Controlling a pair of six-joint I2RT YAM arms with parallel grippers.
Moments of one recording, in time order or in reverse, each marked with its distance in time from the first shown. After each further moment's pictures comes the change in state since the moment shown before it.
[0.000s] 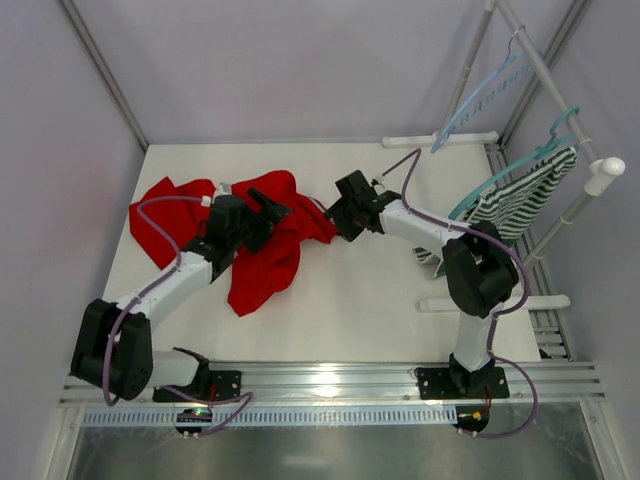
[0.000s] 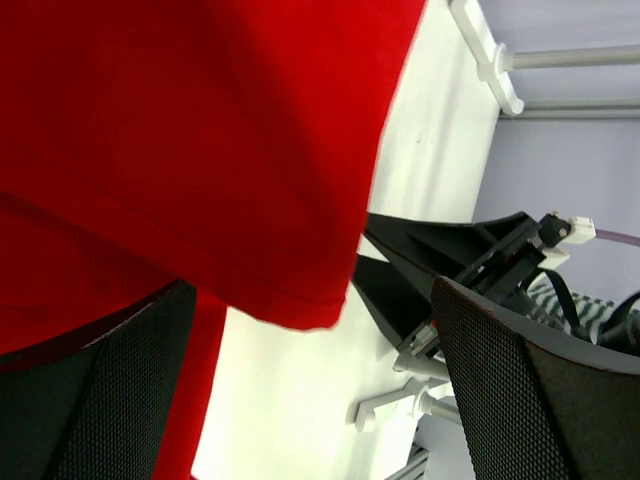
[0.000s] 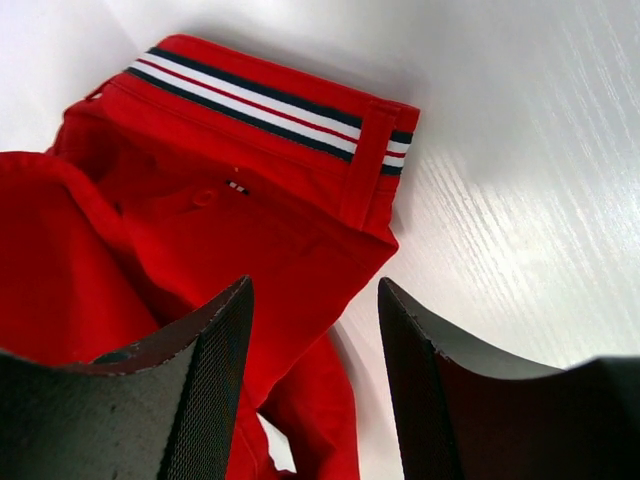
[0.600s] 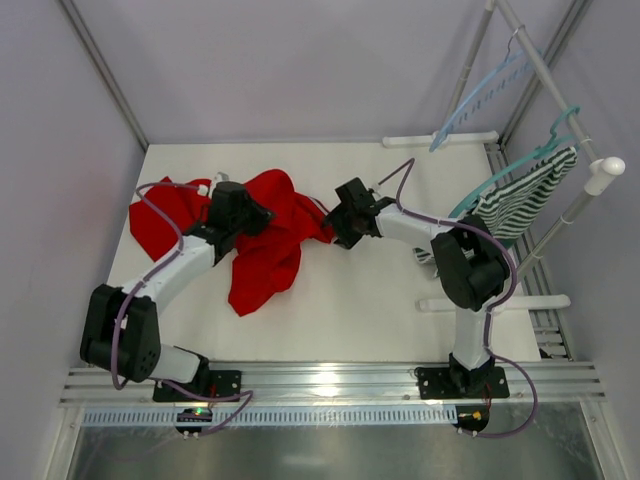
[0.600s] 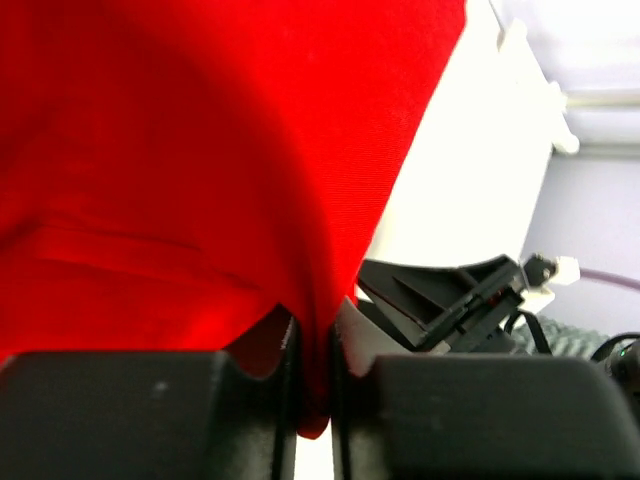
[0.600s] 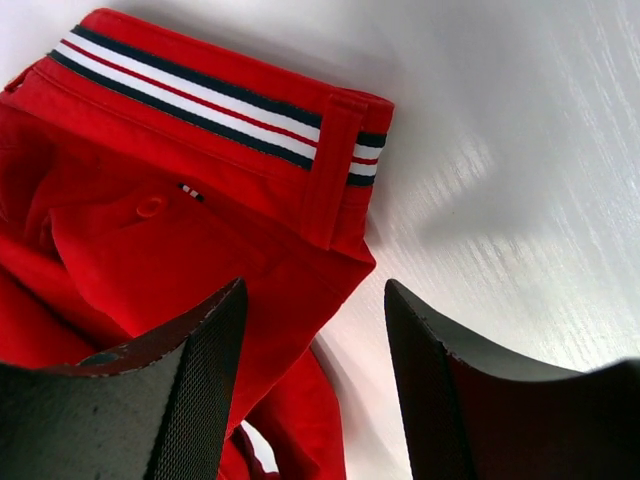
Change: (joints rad) left arm 0.025 0.126 0.141 -0.100 -0.058 0.062; right arm -0.012 0.070 -0.042 0.076 -0.084 0.003
